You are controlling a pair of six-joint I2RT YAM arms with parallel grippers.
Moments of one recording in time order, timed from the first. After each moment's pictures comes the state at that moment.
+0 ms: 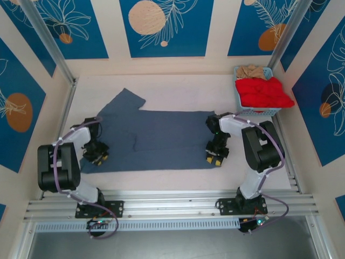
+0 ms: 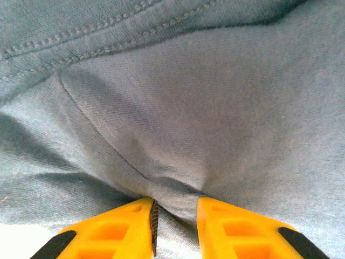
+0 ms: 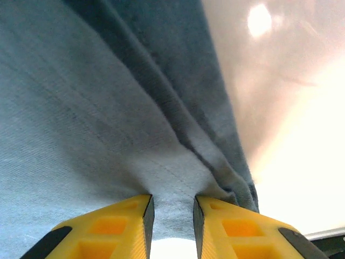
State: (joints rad) left arm 0.11 1.54 0.82 -0.91 -0.01 -0.79; right arm 0.34 1.77 1.02 -1.13 -0.19 0.77
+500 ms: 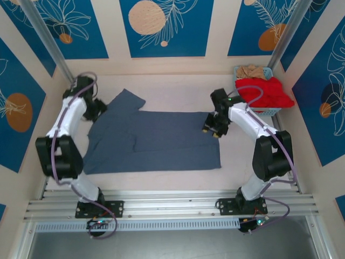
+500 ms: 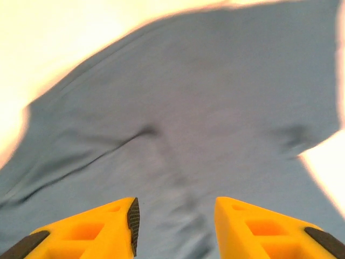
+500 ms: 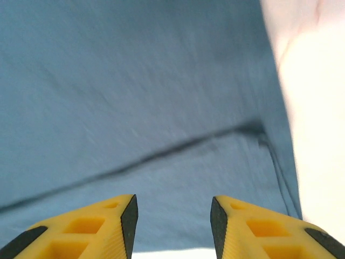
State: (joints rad) left arm 0.03 1.75 1.56 -0.97 0.02 -0.75; right arm 0.26 1.66 1.33 -1.03 -0.17 0.69
